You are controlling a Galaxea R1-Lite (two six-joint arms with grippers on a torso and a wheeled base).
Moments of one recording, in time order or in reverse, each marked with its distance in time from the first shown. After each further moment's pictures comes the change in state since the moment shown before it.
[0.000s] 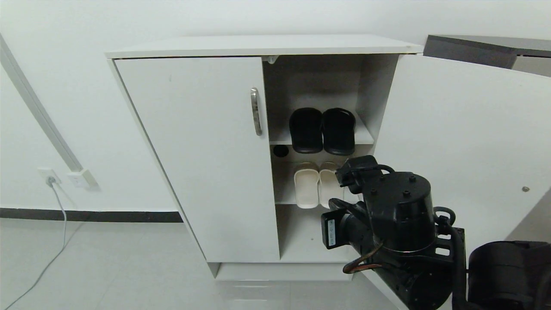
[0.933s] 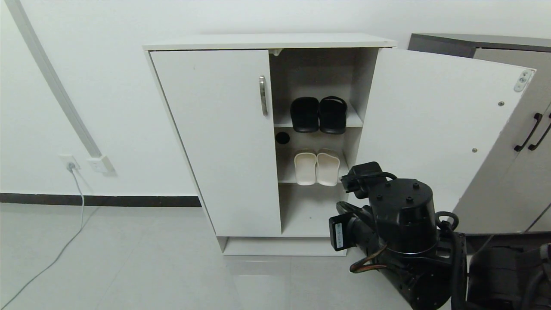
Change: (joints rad) left arm 0.000 0.000 0.000 0.000 0.001 0.001; right arm -0.048 0.012 0.064 -0.067 0.003 -0.040
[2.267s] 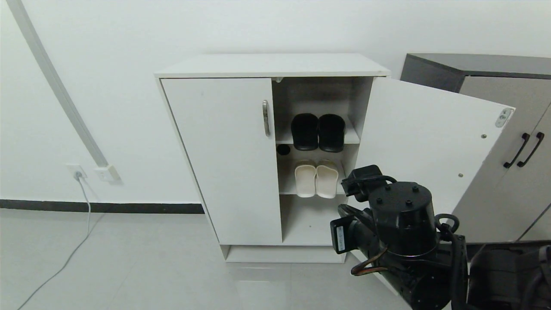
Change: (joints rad) left arm -0.001 0.000 0.000 0.000 0.001 -0.001; right arm -0.007 0.001 0.016 -0.001 0.003 -0.006
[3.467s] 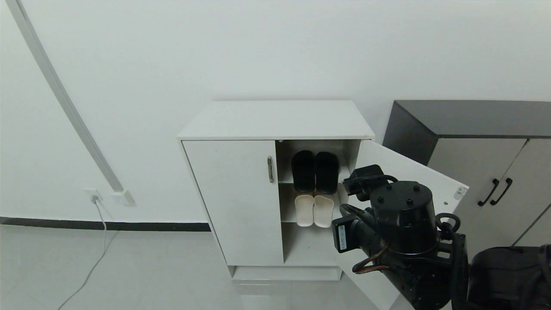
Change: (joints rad) left arm 0.001 0.000 0.000 0.000 0.000 -0.001; right arm 0.000 0.000 0.003 0.001 0.001 0.000
